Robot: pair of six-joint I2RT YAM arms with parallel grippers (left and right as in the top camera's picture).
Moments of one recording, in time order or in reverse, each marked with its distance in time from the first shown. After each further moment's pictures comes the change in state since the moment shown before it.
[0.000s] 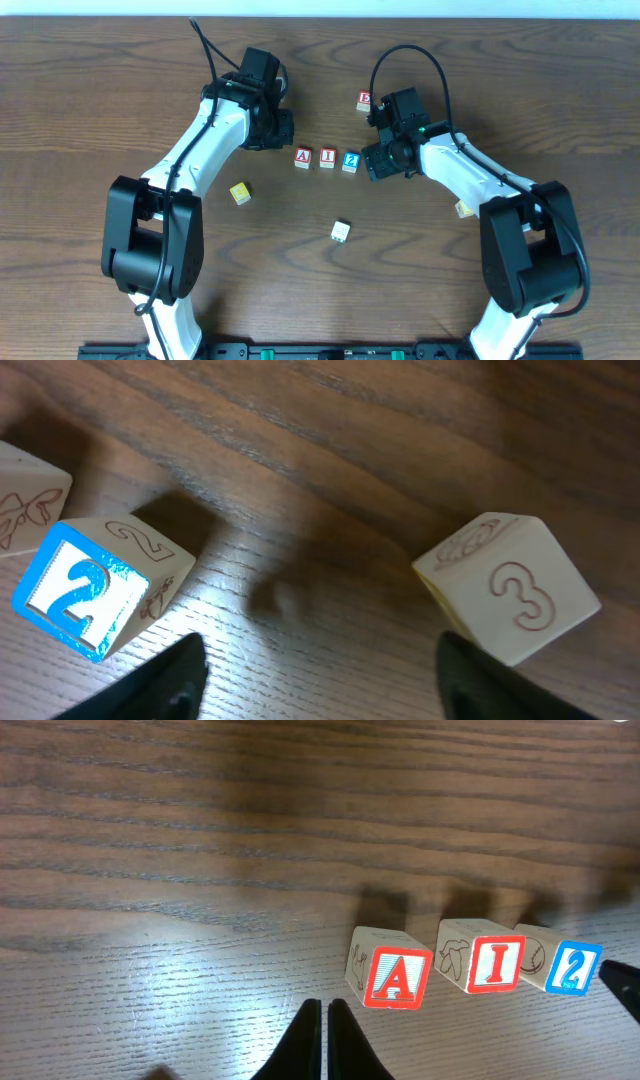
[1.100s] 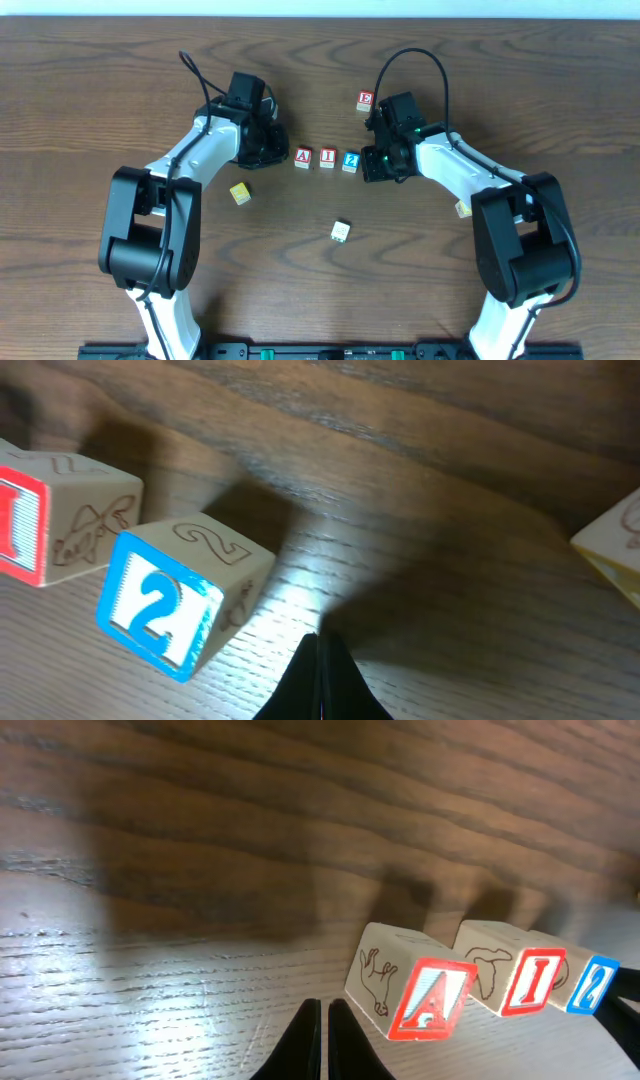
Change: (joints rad) left arm 0.055 0.023 -0.209 0.229 0.196 -0.139; right arm 0.000 0.050 0.000 0.008 -0.194 0.213
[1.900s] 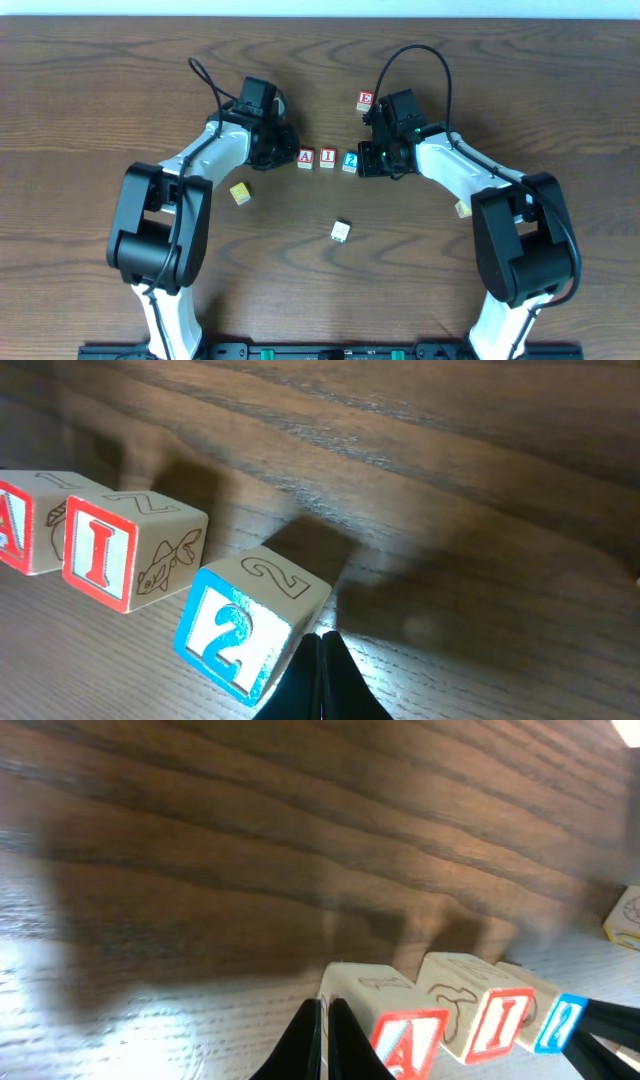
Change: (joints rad) left arm -0.040 0.032 -0.019 0.116 0.013 -0.111; right arm 0.000 0.000 0.000 0.052 -0.072 0.047
